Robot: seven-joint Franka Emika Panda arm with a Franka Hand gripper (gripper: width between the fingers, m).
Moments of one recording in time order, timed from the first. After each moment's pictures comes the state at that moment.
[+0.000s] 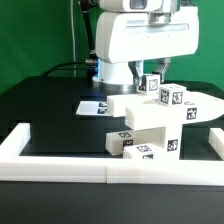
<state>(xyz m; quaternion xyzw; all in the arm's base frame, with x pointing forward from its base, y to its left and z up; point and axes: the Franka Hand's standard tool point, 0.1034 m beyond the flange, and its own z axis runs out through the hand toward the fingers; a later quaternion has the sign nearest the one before) 0.530 0.017 0.118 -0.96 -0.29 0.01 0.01</state>
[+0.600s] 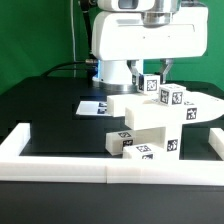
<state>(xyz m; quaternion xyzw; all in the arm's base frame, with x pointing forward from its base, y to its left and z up) 0.530 0.017 0.117 -0.99 -0.14 0.01 0.00</state>
